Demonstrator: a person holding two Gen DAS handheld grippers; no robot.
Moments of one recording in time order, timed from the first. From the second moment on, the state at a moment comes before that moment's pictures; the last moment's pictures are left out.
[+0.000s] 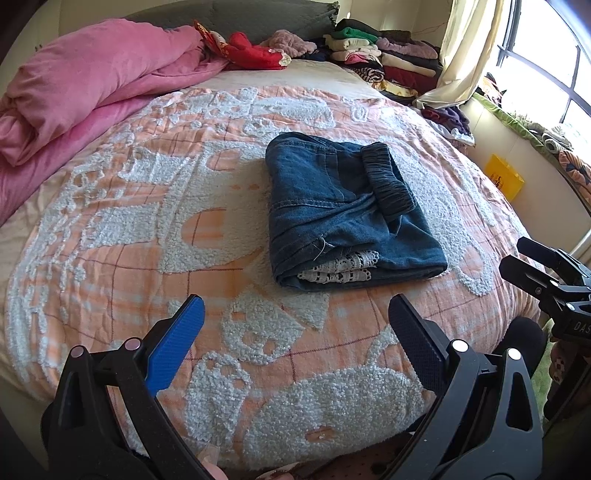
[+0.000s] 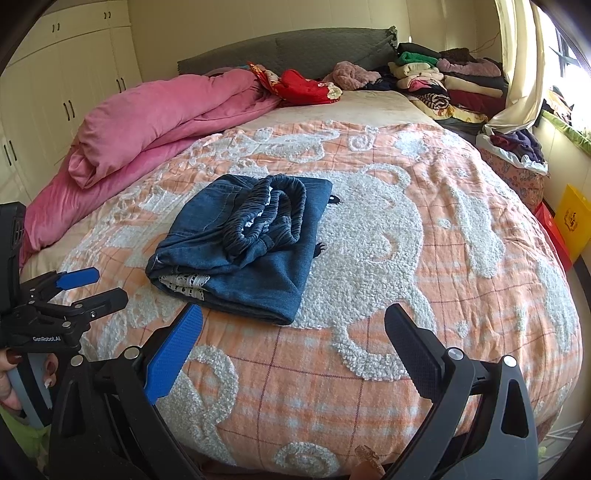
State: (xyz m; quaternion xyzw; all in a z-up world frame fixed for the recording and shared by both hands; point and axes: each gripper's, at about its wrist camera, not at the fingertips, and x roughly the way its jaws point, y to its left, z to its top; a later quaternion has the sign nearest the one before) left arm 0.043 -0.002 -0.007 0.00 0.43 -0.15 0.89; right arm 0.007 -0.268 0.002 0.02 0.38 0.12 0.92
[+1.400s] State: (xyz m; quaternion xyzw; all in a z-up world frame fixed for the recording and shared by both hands) left arm 0.042 -0.003 -0.006 0.01 0.43 -0.13 0.90; right arm 0.007 -0.274 0.002 0.02 0.38 0.11 0.92
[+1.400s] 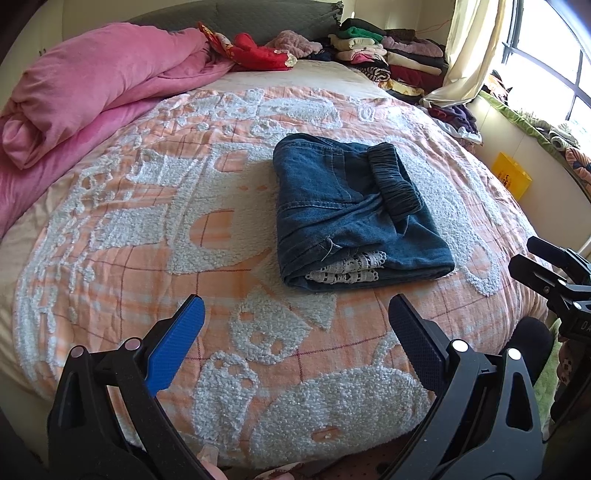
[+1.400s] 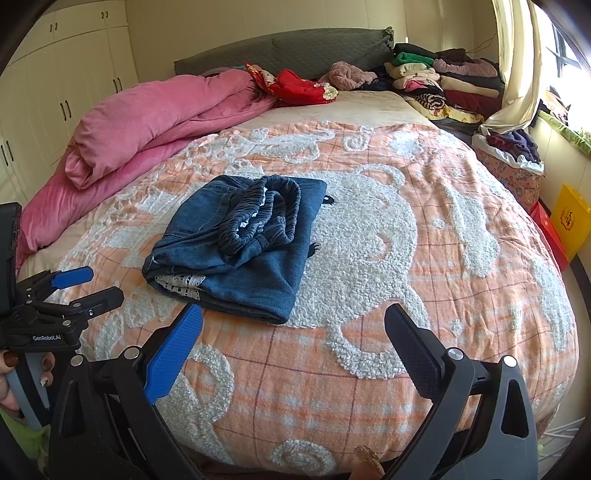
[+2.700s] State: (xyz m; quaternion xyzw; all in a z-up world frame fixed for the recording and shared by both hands) left arm 0.074 0.036 -0.021 -0.01 0.44 -0.09 0.89; right arm 0.036 -0.321 -0.010 0.04 0.39 0.06 0.92
